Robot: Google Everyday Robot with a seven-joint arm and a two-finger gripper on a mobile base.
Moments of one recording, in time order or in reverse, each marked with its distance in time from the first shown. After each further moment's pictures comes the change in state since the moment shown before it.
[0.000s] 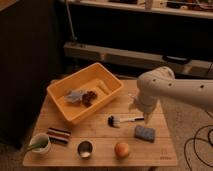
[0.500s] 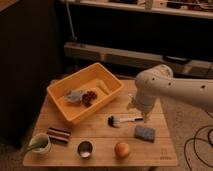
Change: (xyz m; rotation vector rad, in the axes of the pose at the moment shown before) arm 0.003 0.001 -0.004 -0.003 0.000 -0.017
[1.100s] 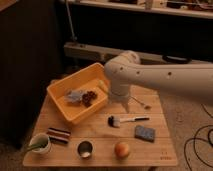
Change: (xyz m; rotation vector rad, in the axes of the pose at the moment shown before) arm 0.052 0.071 -0.038 0.036 0.012 -0.412
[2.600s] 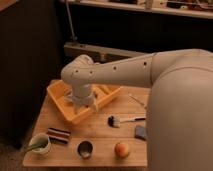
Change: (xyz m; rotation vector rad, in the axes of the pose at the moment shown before) arm 0.054 0.168 0.040 0.015 0.084 -0.403
